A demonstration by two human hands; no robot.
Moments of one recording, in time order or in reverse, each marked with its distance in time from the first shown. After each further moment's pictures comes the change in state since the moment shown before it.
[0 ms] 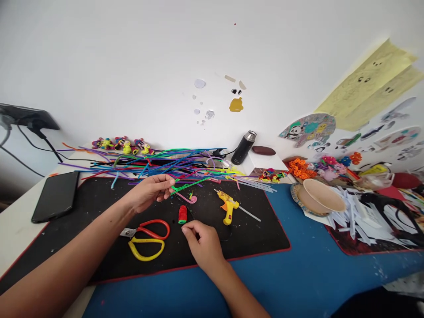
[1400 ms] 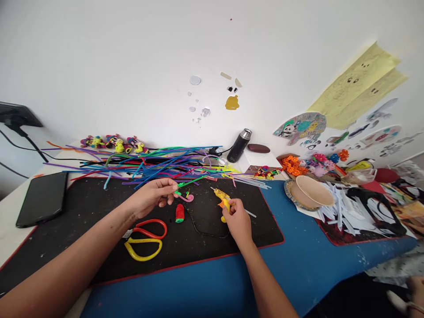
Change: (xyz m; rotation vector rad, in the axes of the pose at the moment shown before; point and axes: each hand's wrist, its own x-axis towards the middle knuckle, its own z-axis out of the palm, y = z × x) left_hand -0.001 -0.012 0.012 0.003 -0.084 -0.051; right_hand 0.027 0.063 -0.087 -0.362 0.377 0.290
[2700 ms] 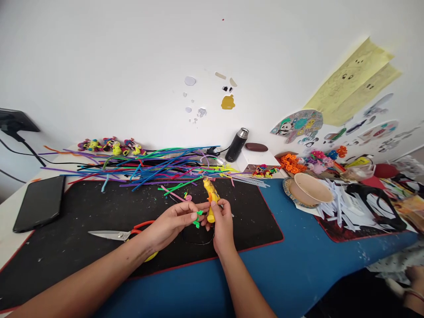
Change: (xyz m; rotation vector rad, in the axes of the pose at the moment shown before) left_hand -0.034 -0.038 0.078 -0.343 -0.311 0.052; right_hand -0.039 -0.072 0.026 1.122 -0.074 0.240
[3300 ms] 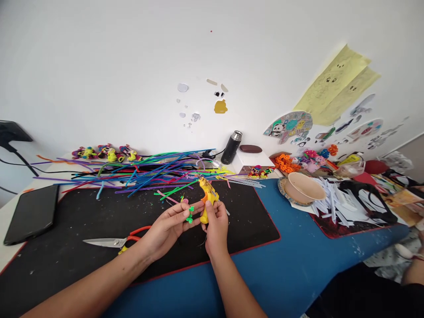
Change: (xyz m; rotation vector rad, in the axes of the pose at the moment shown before) left_hand -0.001 -0.001 0.012 -0.163 0.126 0.043; right_hand -0.004 0.001 0.013 0.084 0.081 -0.072
